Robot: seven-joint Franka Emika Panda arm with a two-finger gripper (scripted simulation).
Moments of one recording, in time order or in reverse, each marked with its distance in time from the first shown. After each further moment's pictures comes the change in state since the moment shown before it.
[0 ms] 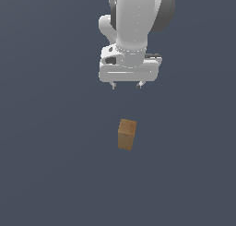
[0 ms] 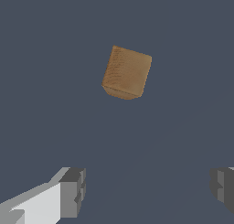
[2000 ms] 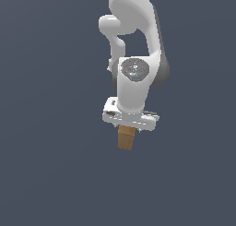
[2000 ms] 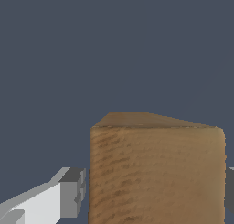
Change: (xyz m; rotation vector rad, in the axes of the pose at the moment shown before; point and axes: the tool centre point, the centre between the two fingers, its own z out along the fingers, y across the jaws) arm 0.105 -0.004 0.135 0.022 0.013 0.275
